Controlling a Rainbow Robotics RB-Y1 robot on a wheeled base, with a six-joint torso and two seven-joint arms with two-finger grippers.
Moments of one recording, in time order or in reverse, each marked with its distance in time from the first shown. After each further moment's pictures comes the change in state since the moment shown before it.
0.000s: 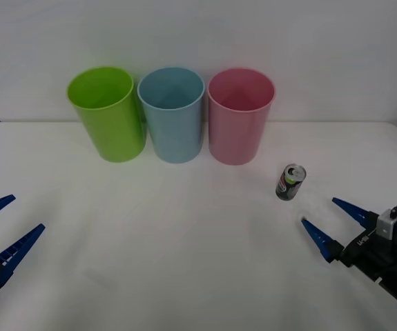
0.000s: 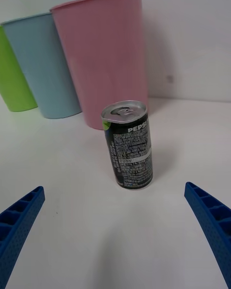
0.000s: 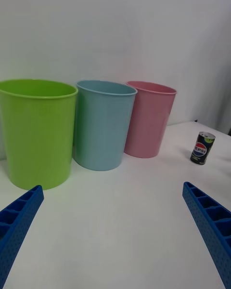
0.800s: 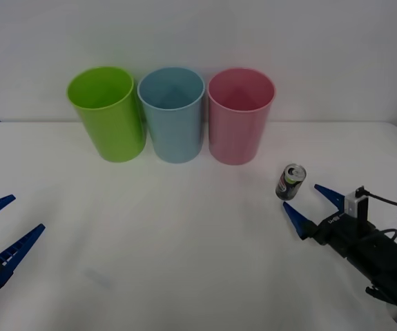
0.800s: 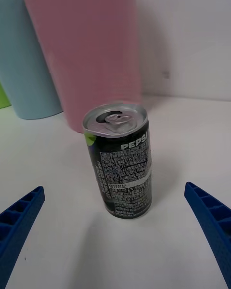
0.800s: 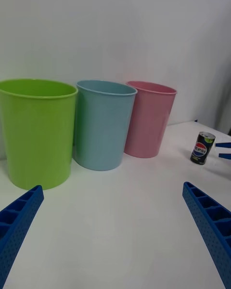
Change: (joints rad) right arm -0.137 0.030 0.103 0.098 0.001 0.180 0.044; left arm 0.000 0.000 0.000 0.000 0.000 0.000 0.000
